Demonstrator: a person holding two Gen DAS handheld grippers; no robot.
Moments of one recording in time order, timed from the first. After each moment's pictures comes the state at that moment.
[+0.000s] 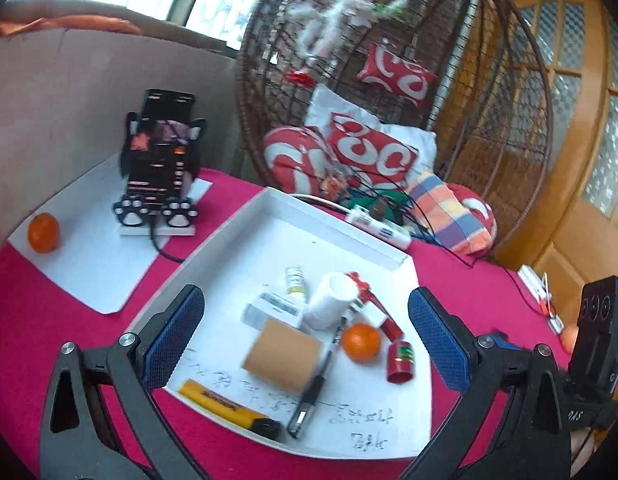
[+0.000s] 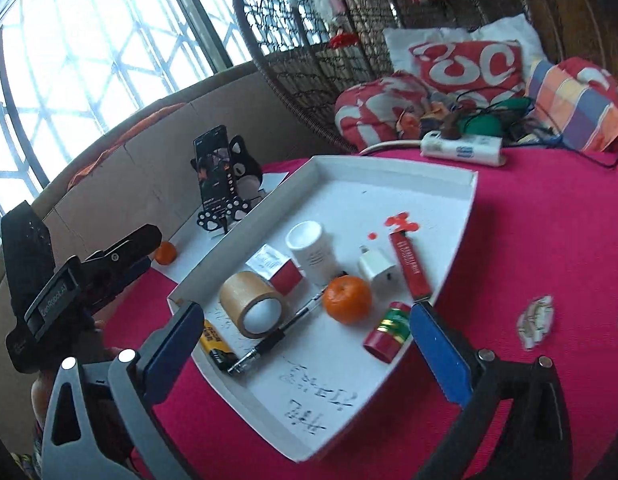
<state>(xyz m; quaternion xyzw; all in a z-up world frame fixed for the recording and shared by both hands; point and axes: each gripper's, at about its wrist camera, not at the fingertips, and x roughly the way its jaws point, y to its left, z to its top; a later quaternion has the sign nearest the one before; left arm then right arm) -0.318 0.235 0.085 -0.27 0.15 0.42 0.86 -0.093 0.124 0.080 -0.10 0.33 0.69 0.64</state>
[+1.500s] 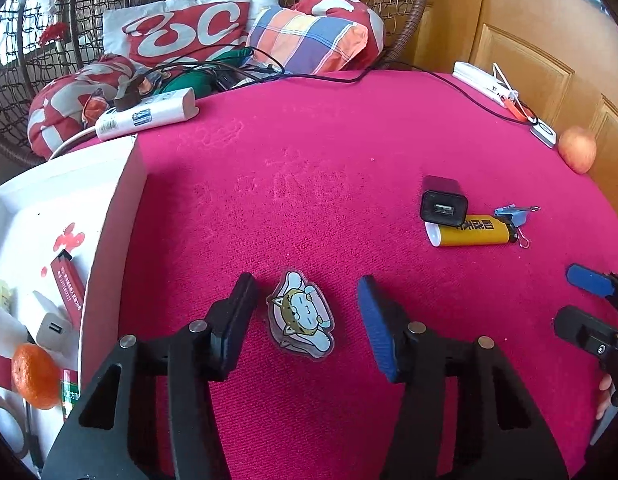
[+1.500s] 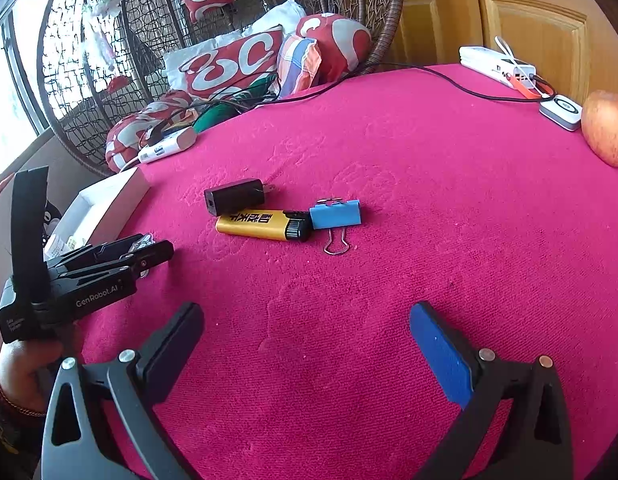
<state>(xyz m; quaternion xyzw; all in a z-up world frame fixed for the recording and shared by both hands) -0.034 0.184 0.003 -0.14 0.40 0.25 0.87 0.087 -0.027 0.027 -0.08 0.41 0.46 0.79</state>
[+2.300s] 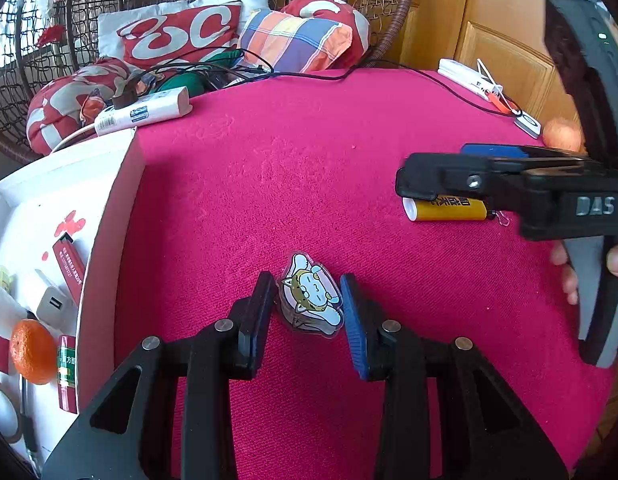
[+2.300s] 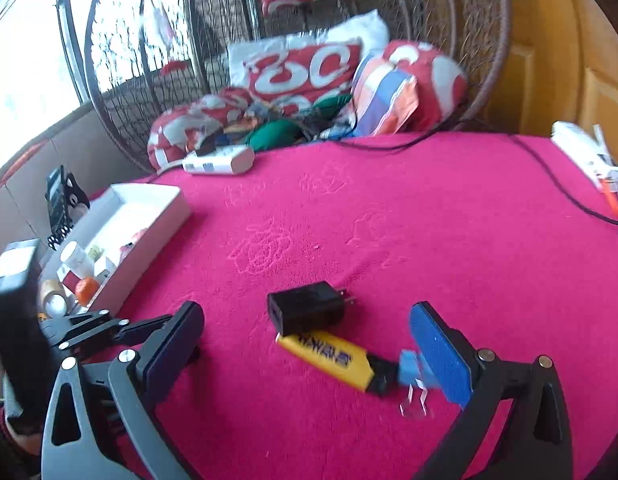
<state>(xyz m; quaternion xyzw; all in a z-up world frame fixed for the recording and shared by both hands) -0.049 0.167 0.003 -0.14 0.39 0.24 0.88 0.109 0.083 0.046 -0.16 0.37 0.55 0.73</state>
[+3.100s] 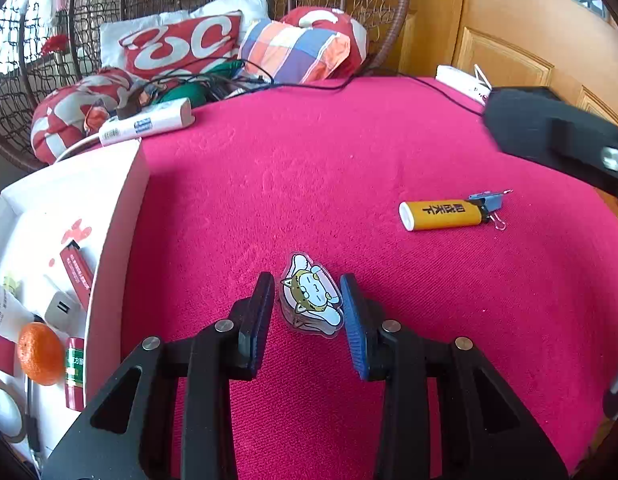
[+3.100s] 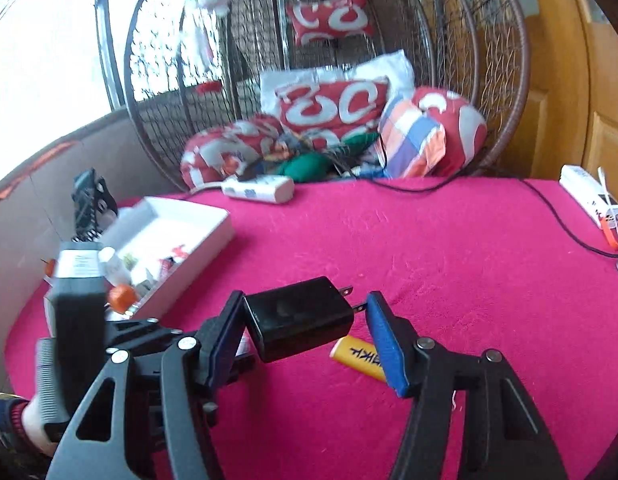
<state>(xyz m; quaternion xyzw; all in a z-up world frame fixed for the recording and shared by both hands) -0.053 0.162 0.009 -0.12 0.37 0.25 0.89 0.048 0.038 0.093 -0.11 0.27 0.59 0.75</state>
